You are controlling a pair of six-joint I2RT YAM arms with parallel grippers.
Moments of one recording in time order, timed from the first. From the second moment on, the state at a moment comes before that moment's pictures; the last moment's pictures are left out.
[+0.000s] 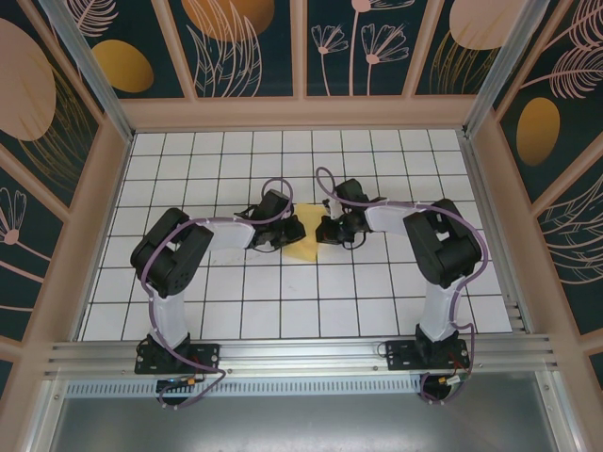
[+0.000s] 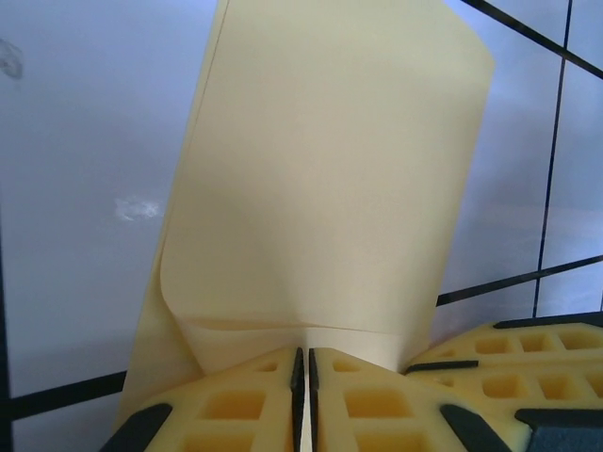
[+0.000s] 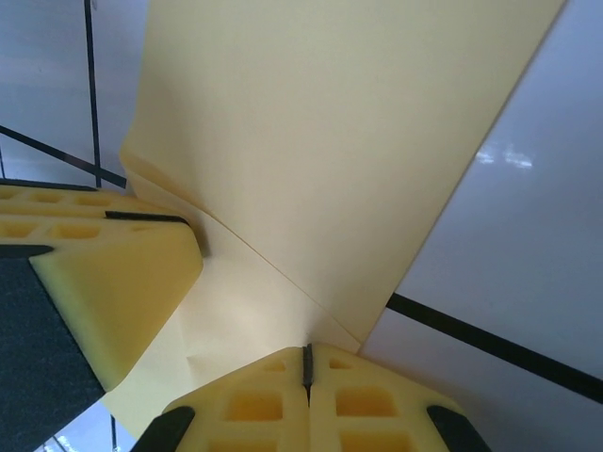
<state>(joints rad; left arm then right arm) -0.63 1.93 1.01 0.02 0.25 -0.89 0.51 1.90 1.06 -0.29 -0.49 0.44</state>
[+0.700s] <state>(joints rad) -0.53 1.89 1.01 0.01 0.30 -0.80 0.53 1.91 1.08 -0.31 -0.45 0.41</state>
